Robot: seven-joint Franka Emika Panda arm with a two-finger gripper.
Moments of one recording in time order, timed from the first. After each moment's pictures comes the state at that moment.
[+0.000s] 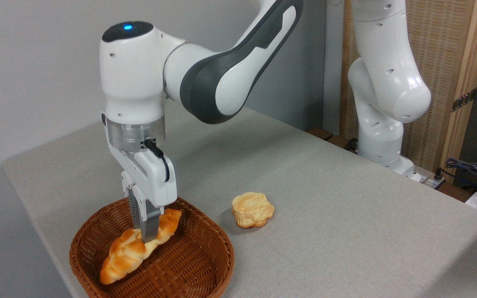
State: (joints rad) arm -0.42 0.20 0.38 -1.81 -0.18 2.18 0.87
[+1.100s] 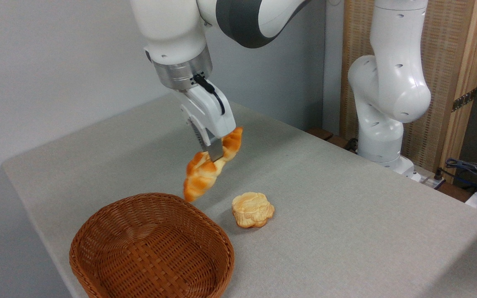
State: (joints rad) arm -0.43 -0.07 0.38 -1.85 -0.18 1.58 0.86
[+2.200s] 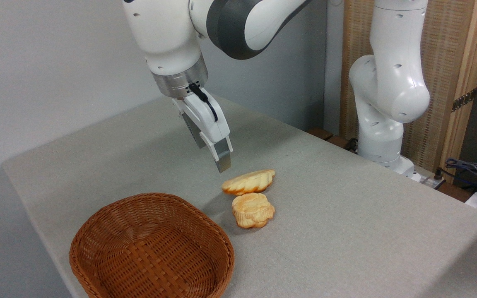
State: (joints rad) arm -0.47 -0.06 0.37 -1.89 -0.17 1.62 0.86
